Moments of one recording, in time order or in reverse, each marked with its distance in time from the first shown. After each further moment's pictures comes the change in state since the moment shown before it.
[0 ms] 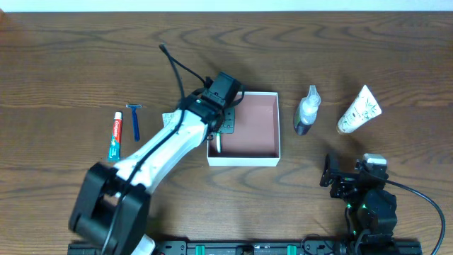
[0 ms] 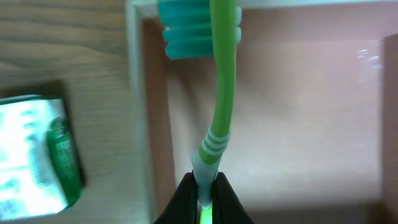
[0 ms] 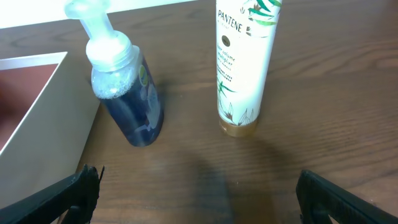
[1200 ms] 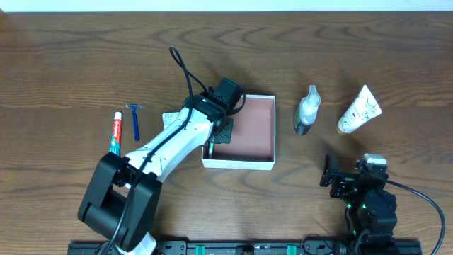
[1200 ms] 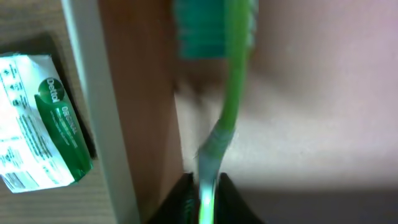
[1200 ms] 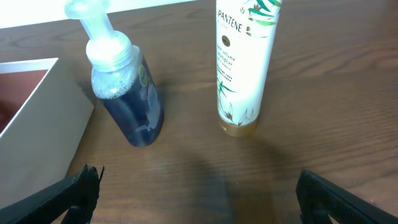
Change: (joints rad) left arm -0.011 0.082 0.006 -0.109 -0.013 0.064; right arm 0.000 0.000 0.000 0.000 0.000 0.000
